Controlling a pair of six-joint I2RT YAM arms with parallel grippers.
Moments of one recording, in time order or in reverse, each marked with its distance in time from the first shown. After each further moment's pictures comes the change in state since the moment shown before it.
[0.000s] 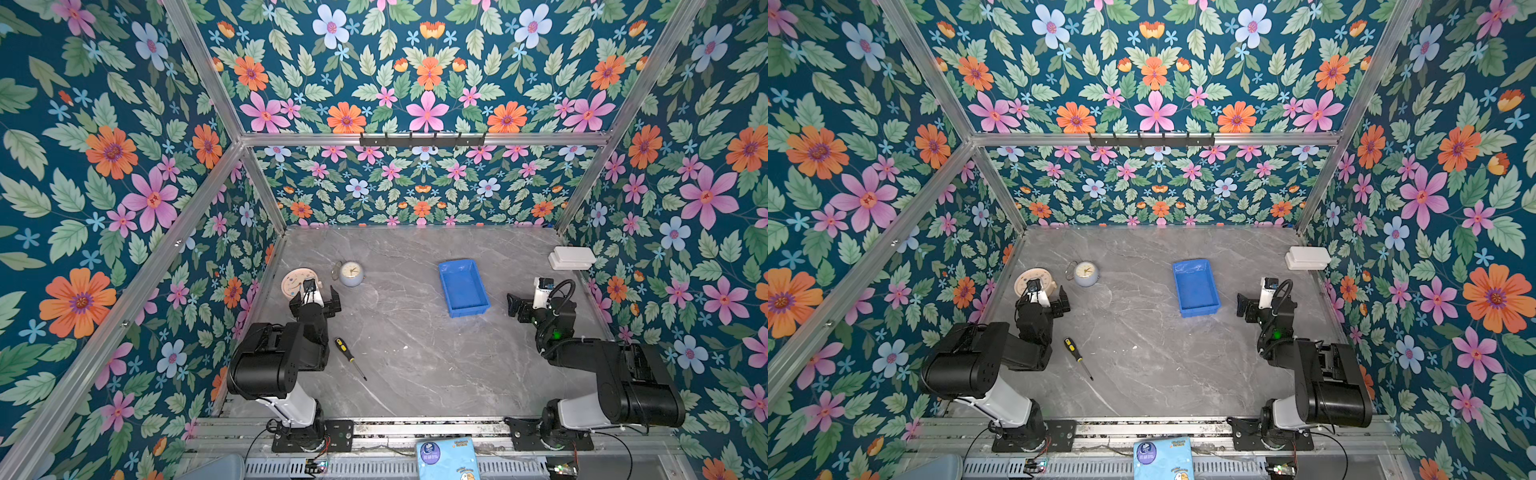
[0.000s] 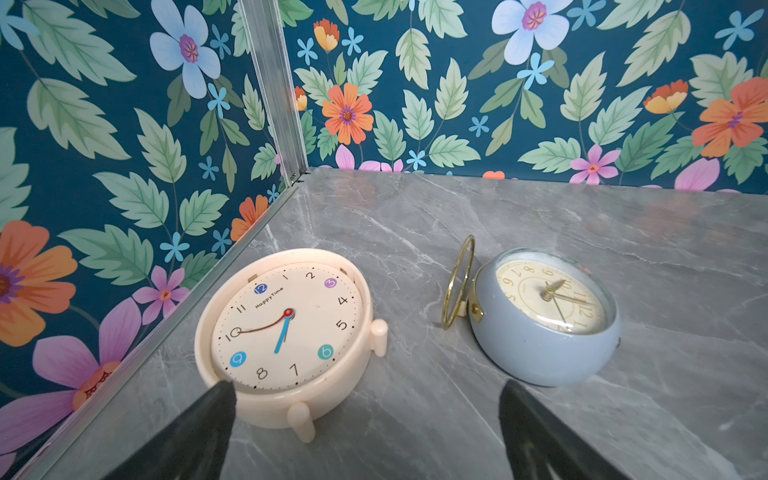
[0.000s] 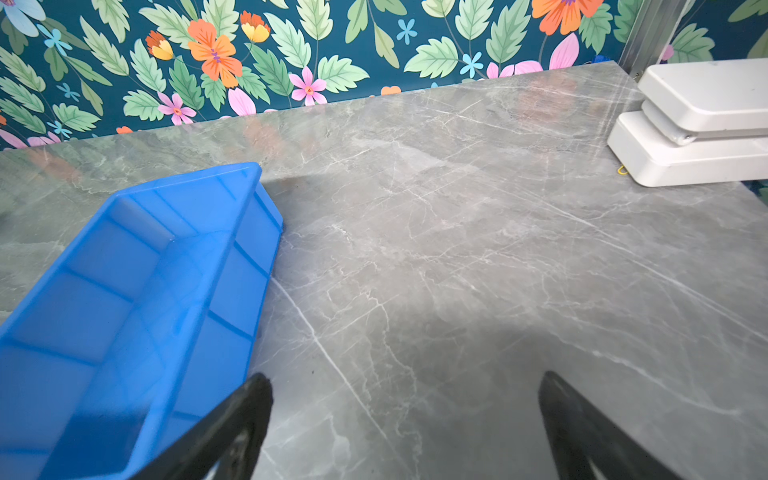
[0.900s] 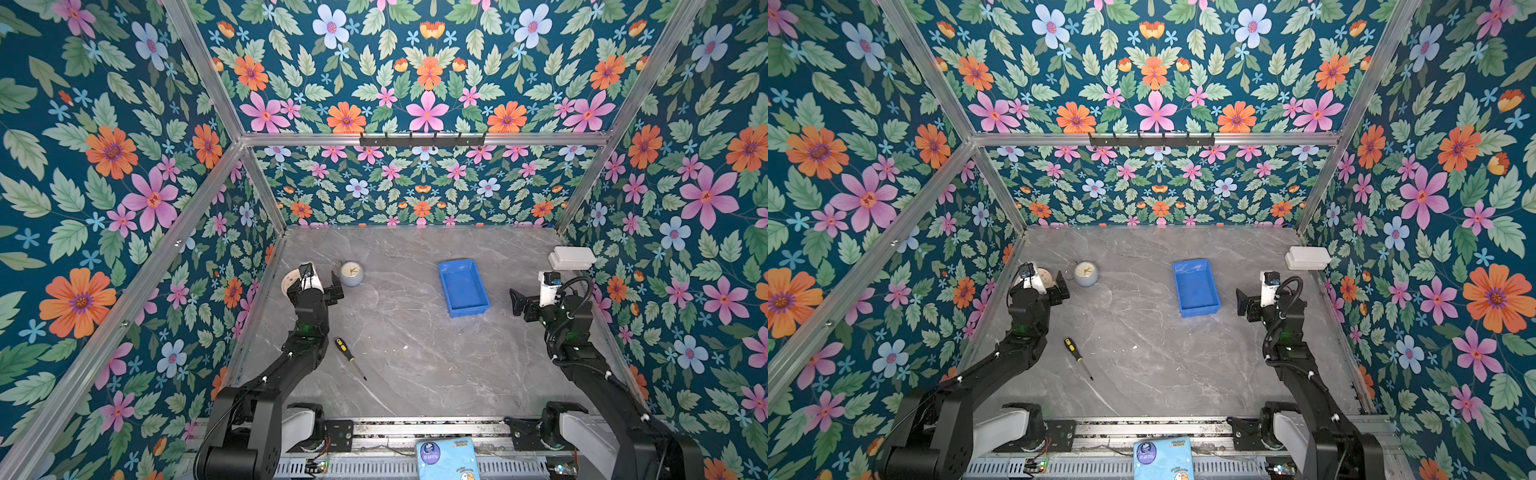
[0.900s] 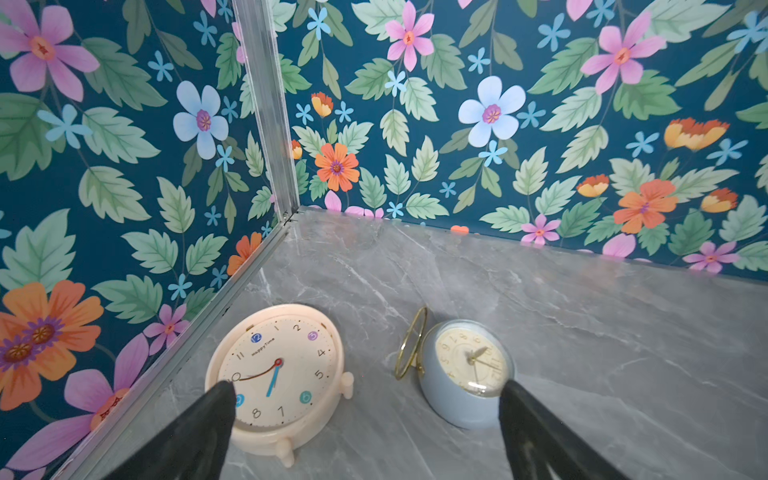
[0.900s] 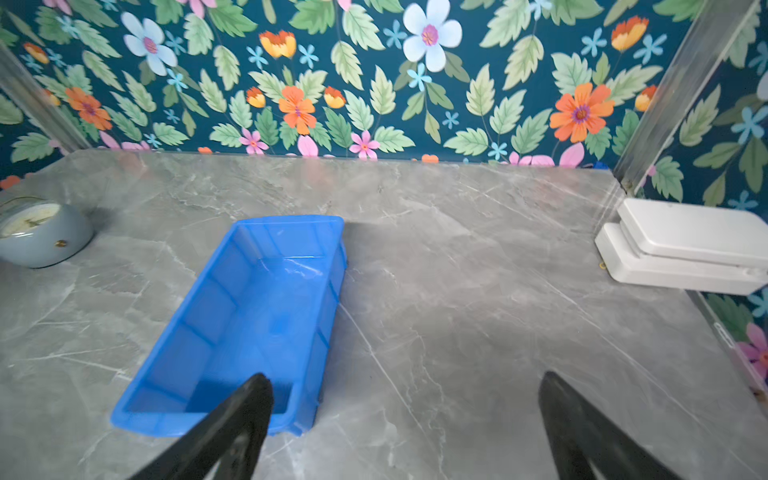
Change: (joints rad) left arm -0.126 -0.464 0.191 -0.671 -0.083 -0.129; right arm 0.056 -0.541 0.080 -0.510 -0.051 -0.113
